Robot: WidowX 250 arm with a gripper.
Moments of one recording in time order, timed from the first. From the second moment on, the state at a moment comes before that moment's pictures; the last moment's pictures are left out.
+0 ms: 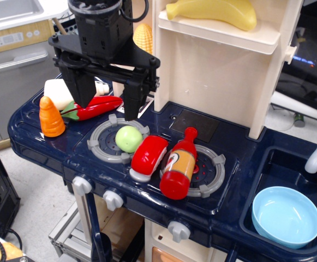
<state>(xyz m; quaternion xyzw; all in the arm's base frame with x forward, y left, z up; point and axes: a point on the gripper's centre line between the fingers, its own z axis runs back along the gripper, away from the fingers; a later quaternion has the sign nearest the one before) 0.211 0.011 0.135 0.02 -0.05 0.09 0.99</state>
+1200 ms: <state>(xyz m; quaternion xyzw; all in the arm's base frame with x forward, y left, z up) 0.244 0.143 0.104 0.04 -0.09 0.00 0.99</state>
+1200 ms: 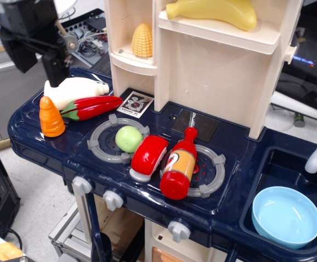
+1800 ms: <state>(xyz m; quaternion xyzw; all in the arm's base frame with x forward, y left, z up) 0.240 0.147 0.064 -0.04 -0.09 -0.01 1.00</state>
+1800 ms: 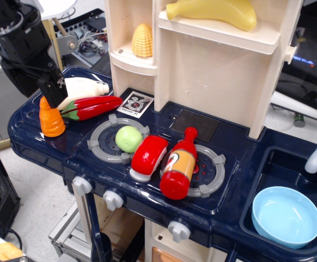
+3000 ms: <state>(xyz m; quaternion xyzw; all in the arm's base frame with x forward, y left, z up) 0.234 0.015 0.129 -0.05 -0.05 0.20 0.98</state>
